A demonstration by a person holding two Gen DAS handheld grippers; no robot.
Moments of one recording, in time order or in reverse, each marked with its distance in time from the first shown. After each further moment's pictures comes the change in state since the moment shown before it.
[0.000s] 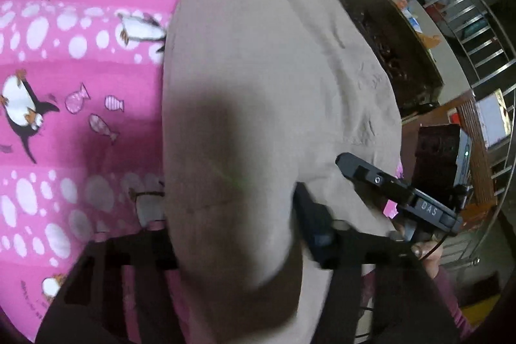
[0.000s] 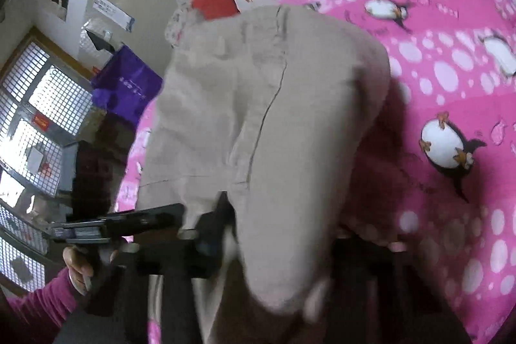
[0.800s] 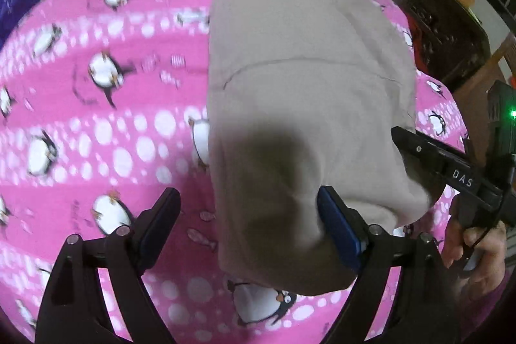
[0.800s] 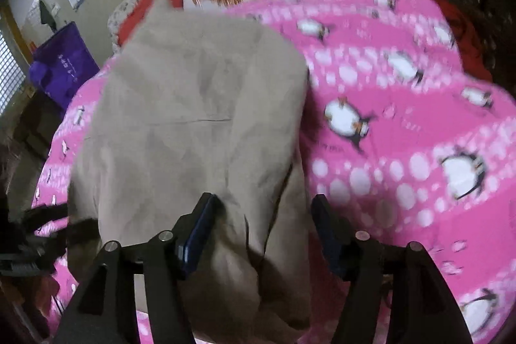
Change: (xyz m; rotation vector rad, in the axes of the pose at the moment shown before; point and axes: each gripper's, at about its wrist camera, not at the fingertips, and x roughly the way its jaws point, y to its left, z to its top) left arm -0.006 -0.025 -0.068 0.075 -0.057 0.386; right arm -0.022 0.011 -0.045 -0.059 -0.050 -0.438
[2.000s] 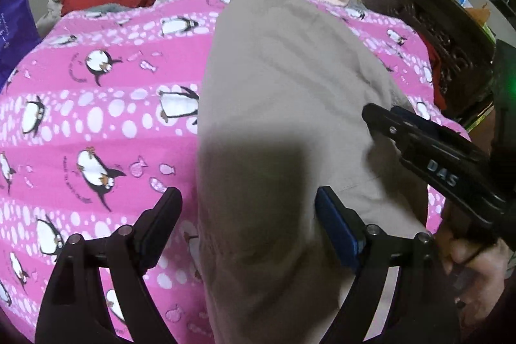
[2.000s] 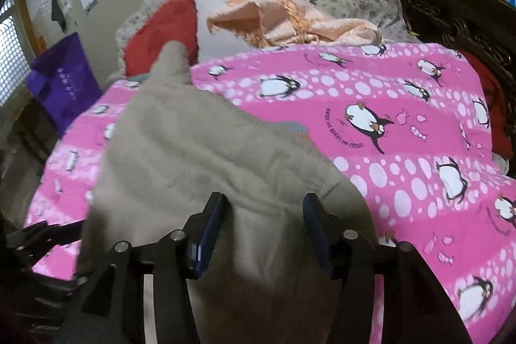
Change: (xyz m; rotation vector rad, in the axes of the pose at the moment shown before) left arm 0.019 -0.014 0.086 0.019 -0.068 0.085; right arm 0.036 0.042 0.096 -0.101 -0.119 -0.024
